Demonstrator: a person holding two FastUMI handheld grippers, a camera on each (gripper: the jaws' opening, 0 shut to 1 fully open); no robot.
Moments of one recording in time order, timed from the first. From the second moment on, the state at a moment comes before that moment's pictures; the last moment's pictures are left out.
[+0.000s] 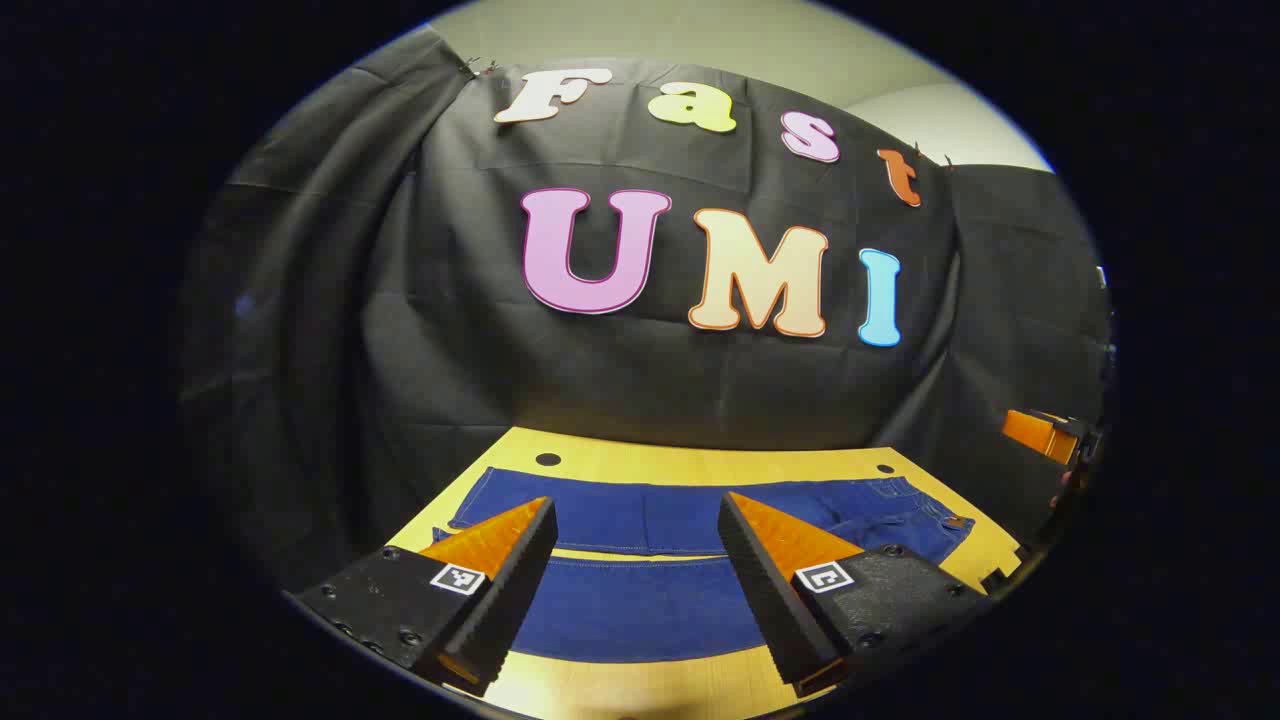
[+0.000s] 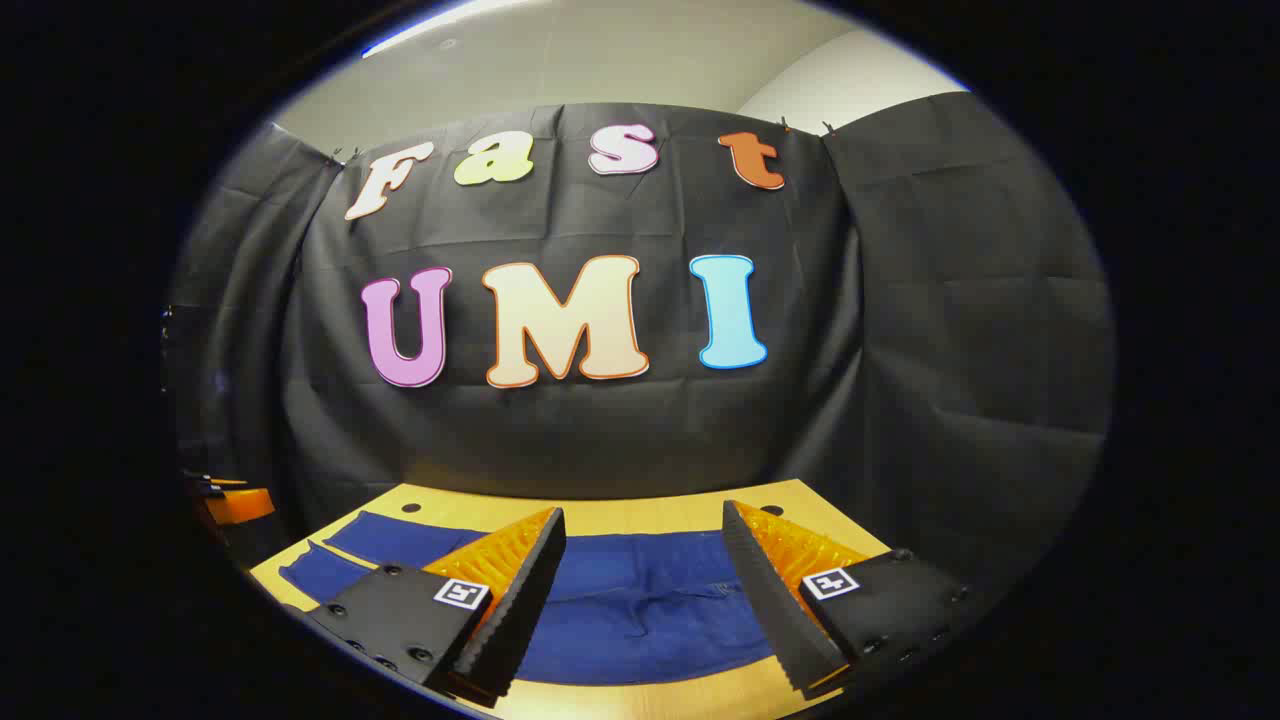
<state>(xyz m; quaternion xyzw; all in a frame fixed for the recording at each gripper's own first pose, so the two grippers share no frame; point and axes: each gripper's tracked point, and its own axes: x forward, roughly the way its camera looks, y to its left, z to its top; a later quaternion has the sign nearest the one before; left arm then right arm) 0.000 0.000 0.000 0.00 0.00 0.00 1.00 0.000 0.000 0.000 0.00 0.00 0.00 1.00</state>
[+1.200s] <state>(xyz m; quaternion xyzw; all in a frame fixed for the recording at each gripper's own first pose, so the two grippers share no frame) -0.004 0.051 -0.088 -0.03 0.11 -0.02 0.99 0.002 0.012 -0.048 -0.02 0.07 0.02 1.00</state>
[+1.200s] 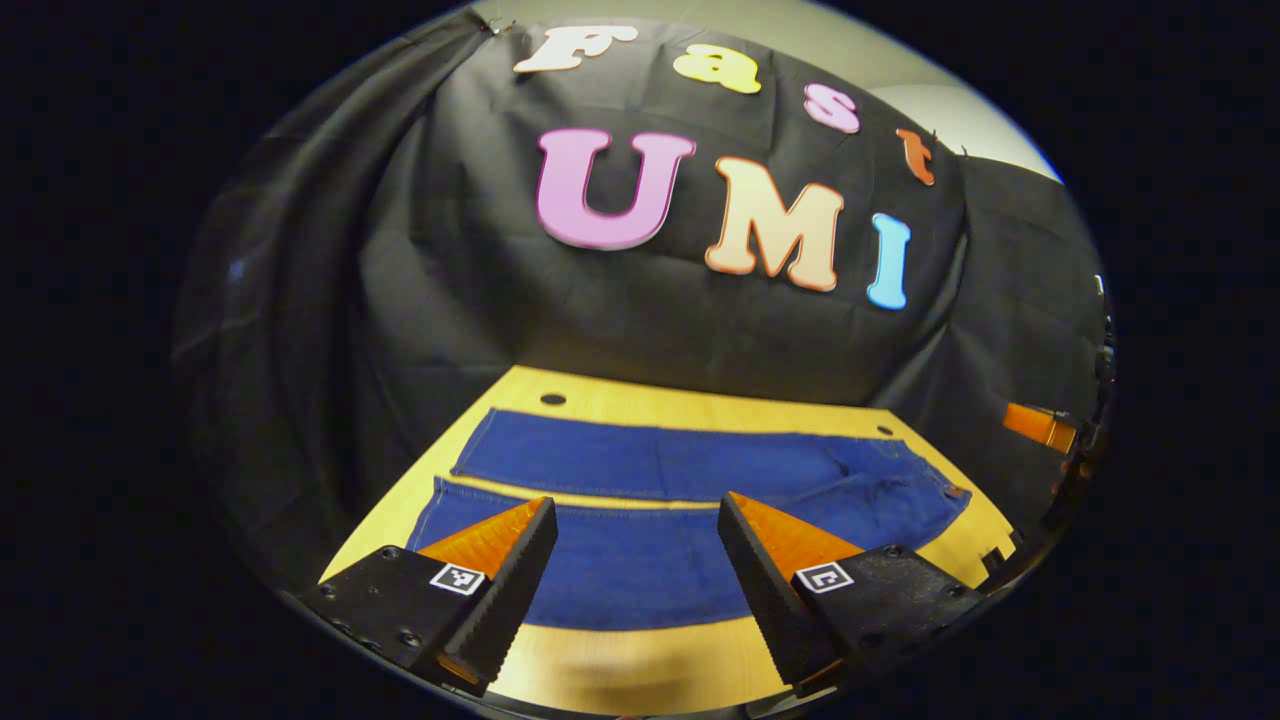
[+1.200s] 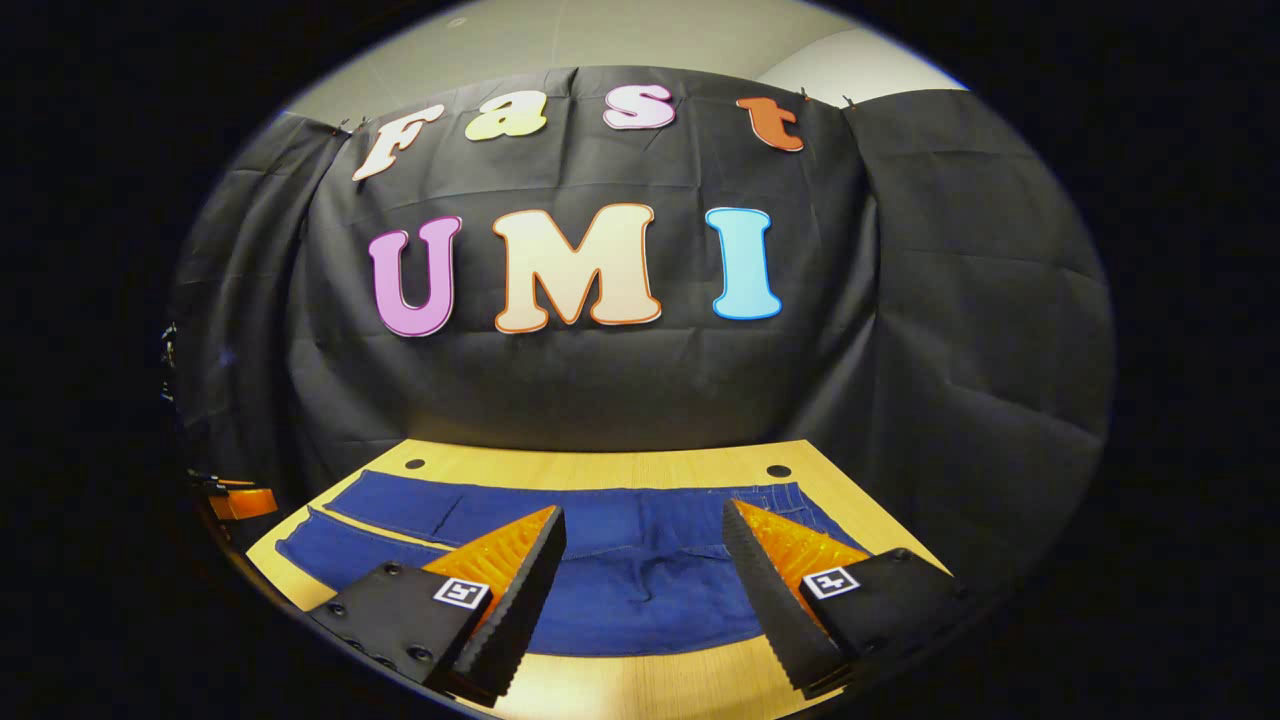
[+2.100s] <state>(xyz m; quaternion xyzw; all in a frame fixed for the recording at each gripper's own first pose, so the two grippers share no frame) -0.041 0.108 -0.212 0.28 0.44 -0.28 0.81 -0.019 0.024 -0.101 -0.01 0.17 0.05 0.98</state>
